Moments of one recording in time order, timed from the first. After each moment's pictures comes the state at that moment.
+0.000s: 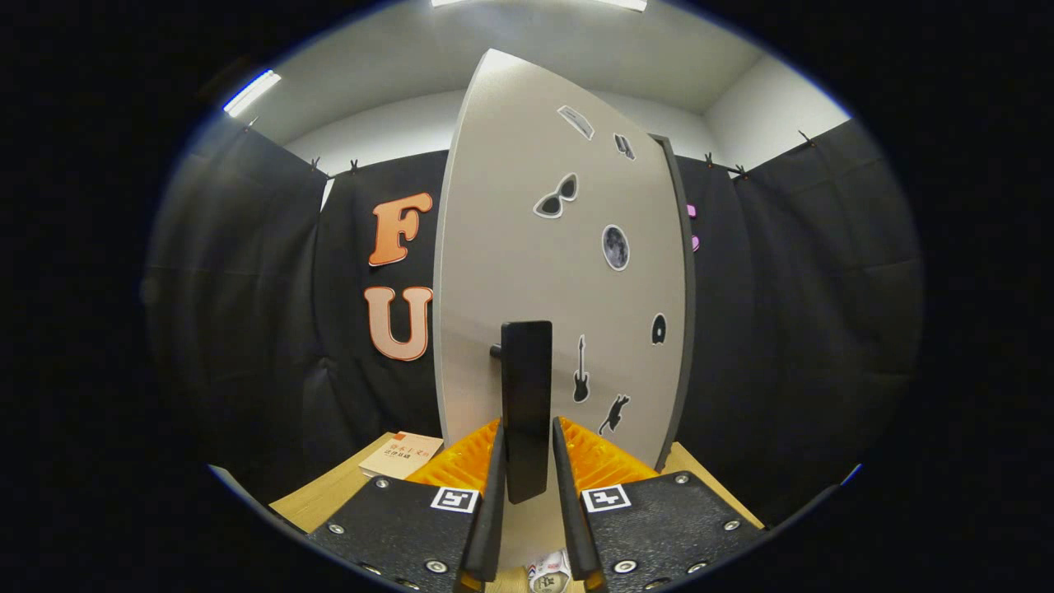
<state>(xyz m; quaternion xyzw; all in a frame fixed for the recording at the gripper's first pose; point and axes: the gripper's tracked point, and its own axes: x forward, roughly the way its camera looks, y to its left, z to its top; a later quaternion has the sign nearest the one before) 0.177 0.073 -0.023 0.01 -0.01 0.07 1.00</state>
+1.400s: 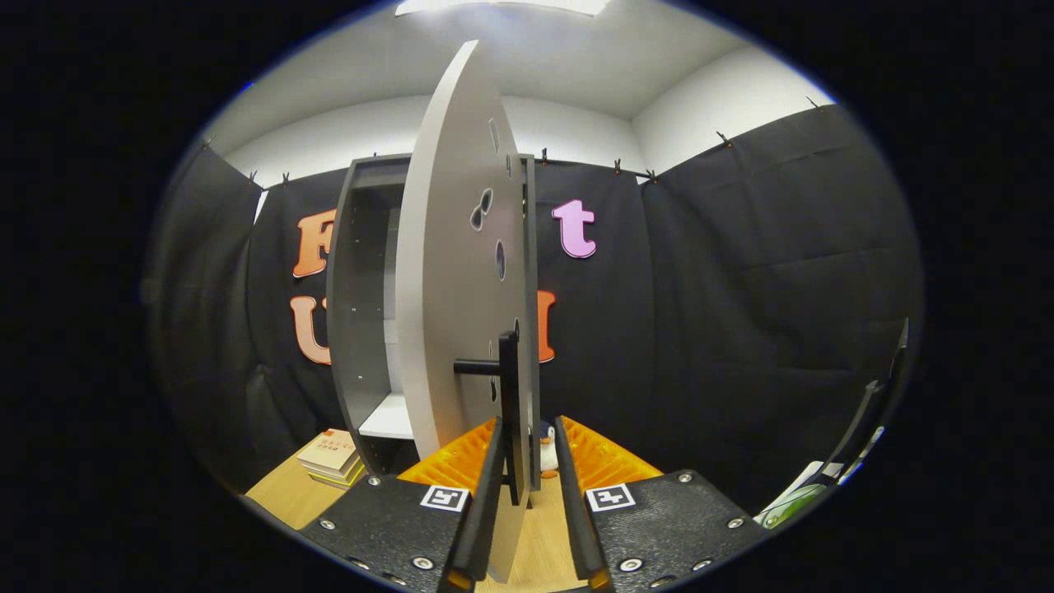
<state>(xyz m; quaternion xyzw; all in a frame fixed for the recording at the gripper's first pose) 0.139 -0.086 -0.029 0.03 -0.02 -0.04 1.00</state>
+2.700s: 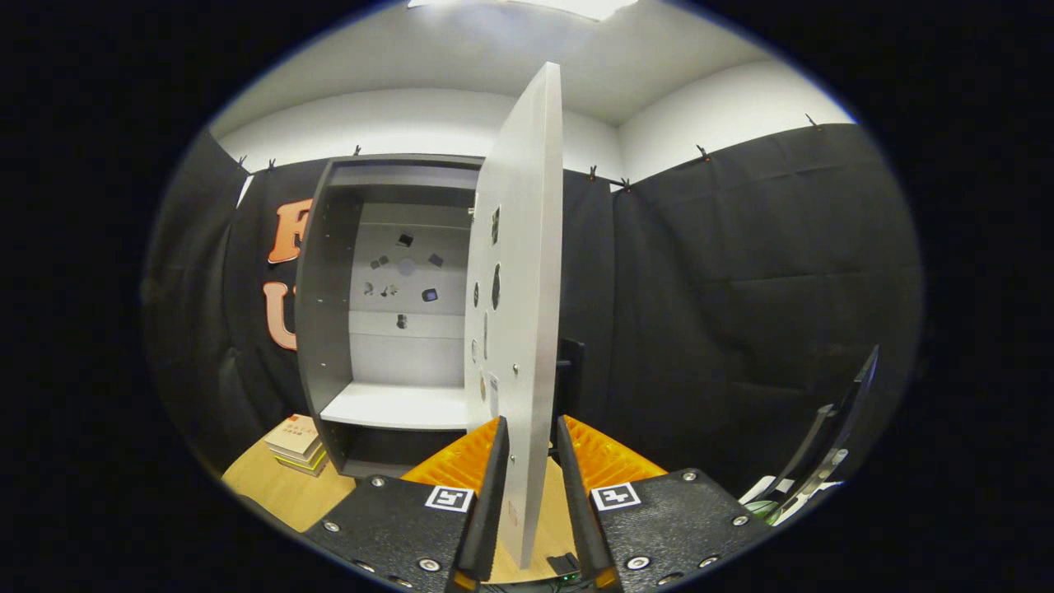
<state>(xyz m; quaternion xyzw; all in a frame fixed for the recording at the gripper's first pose) 0.099 -0.124 -0.019 -0.01 -0.01 -0.09 1.00</state>
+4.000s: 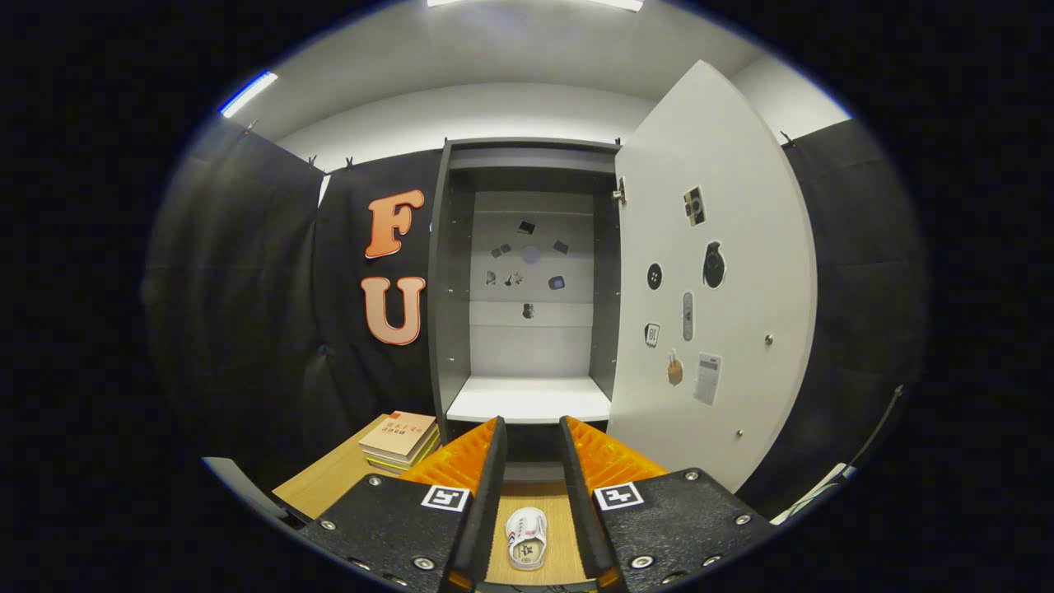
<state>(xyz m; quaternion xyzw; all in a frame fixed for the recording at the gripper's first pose) 0.119 0.052 -0.050 0.00 0.03 0.06 1.00</state>
